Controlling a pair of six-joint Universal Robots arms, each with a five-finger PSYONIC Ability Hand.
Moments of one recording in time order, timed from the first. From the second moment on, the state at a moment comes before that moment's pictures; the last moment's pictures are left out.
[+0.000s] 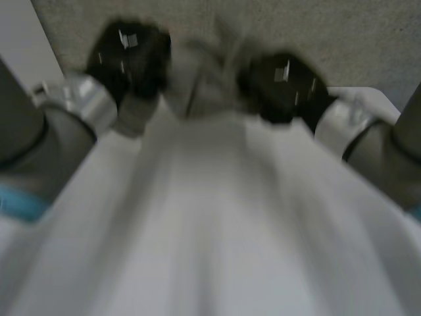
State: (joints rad) left arm 4.21 -1.78 -1.32 3.21 -1.44 3.43; right arm 2.00 -1.30 1.34 -0.05 1.12 2.68; left_hand 1.20 1.27 1.27 1.28 1.10; right_hand 0.96 0.95 0.97 0.97 0.79
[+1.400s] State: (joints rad) left arm 4.48 -2.38 -1.10 3.08 -1.08 3.63; right arm 2.10 -0.79 0.96 0.44 1.10 2.84; left_hand 0.27 0.27 0.27 0.28 0.10; right_hand 1.33 1.30 1.32 1.33 1.17
